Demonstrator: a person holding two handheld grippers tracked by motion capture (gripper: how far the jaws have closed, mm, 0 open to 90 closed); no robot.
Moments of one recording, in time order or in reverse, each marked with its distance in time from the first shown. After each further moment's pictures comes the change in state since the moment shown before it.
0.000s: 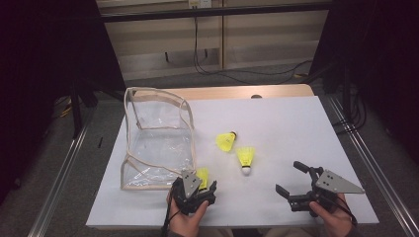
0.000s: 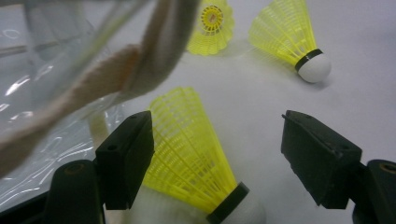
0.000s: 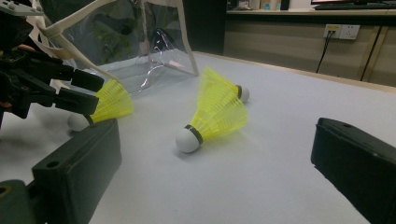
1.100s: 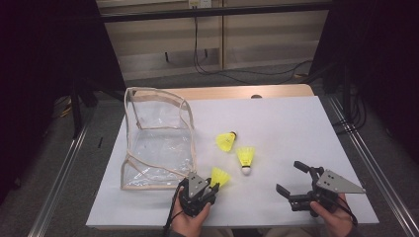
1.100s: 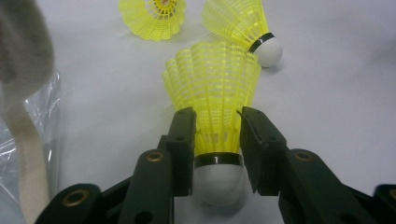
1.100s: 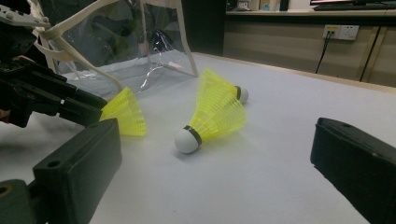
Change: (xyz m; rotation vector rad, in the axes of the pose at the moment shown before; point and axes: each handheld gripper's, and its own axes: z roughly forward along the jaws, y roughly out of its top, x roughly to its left) left arm -0.011 -0.001 0.007 0.048 -0.163 0.004; right arm -0.002 0.000 -0.001 -0.004 -0.005 -0.001
